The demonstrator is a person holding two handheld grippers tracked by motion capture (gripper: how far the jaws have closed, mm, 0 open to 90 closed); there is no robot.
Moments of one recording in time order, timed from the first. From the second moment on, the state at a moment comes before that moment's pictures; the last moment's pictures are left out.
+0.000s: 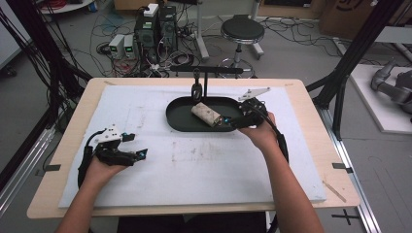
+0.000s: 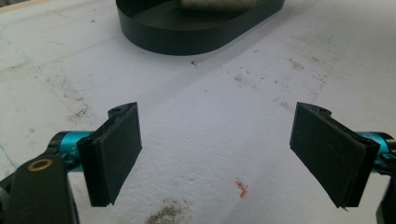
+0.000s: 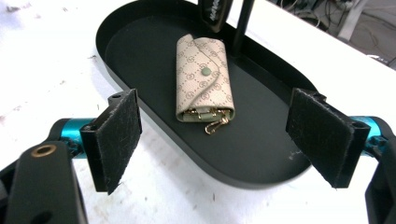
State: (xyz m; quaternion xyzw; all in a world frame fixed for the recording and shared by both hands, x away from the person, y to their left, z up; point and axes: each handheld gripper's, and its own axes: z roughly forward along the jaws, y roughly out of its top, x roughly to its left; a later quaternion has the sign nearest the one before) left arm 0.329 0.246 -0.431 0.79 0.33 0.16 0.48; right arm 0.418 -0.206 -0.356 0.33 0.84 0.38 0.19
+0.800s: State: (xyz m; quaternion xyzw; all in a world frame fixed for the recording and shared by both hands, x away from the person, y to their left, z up) left arm 0.333 0.247 -0.433 0.79 0.34 0.16 0.49; right arm 0.353 -0.294 -0.408 0.40 0.79 0.43 0.20
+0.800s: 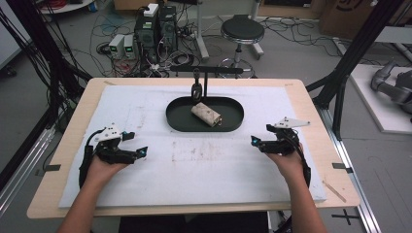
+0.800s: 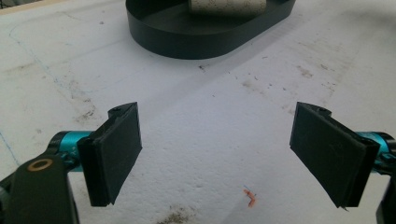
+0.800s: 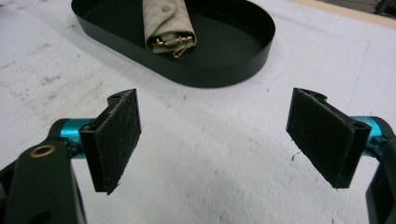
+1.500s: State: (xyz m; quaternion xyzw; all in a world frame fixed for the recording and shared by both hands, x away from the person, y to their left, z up) left arm 0.334 0.246 -0.435 0.79 0.34 0.16 0.49; right arm 0.344 -0.310 -0.433 0.43 0.77 0.43 0.20
